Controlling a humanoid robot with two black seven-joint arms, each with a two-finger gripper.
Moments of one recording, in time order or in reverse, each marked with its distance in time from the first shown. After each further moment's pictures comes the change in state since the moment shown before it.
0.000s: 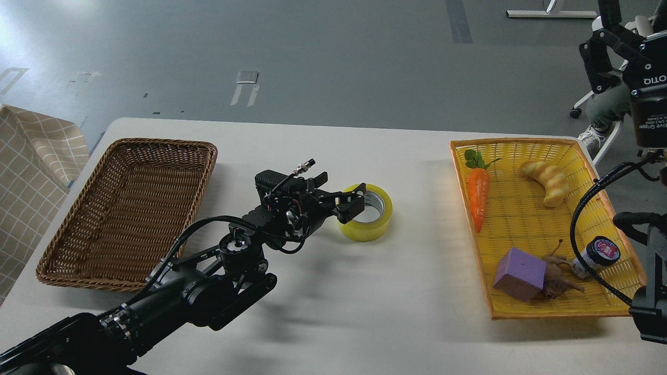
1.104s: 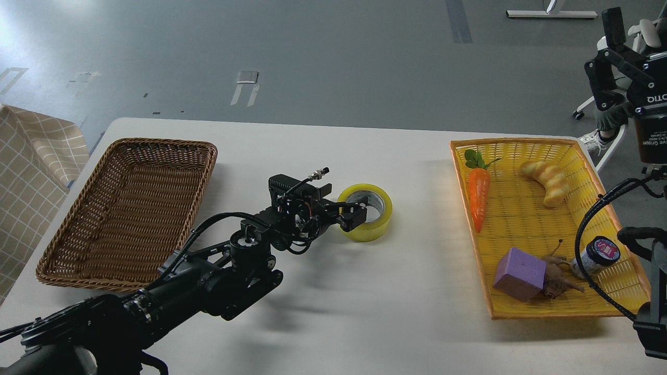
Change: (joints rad) left arm -0.096 -0.045 0.096 0.198 -0.049 -0.005 -0.057; right arm -0.063 -0.001 0.020 0.003 0.000 0.002 0.001
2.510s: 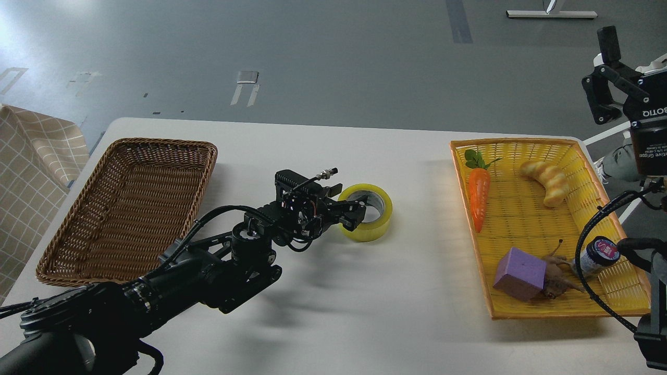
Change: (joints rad) left arm -0.052 0.018 0.085 0.012 -0.025 -0.035 -0.004; right arm -0.043 -0.001 0.005 -0.002 0.000 0.000 0.000
